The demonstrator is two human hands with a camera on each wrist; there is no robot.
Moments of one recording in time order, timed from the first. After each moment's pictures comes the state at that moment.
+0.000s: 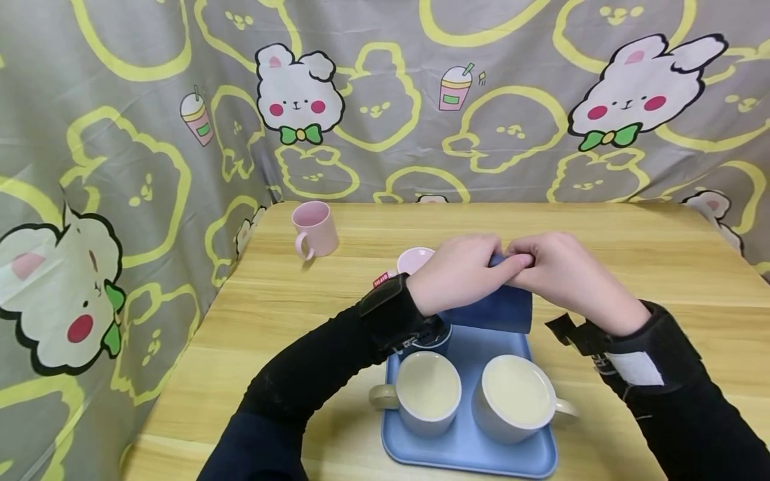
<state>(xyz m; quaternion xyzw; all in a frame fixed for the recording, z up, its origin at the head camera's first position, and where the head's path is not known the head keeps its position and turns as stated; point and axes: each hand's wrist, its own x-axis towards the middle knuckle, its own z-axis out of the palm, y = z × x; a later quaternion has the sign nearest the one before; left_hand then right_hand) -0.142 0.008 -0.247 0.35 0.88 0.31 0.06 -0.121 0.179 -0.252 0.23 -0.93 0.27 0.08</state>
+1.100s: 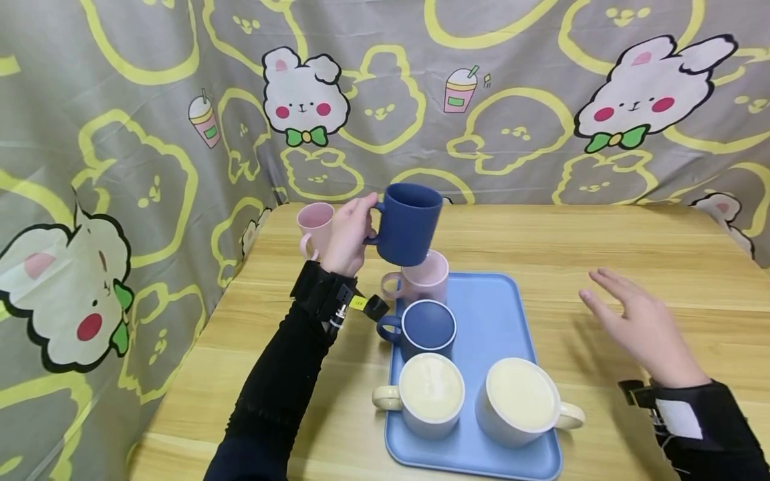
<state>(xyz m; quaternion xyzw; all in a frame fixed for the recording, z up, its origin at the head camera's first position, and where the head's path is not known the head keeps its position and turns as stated) -0.207 -0.090 -0.282 0.03 0.59 0.80 -0.07 -0.101 0.284 -0.359 0.07 -0.95 0.28 0.12</state>
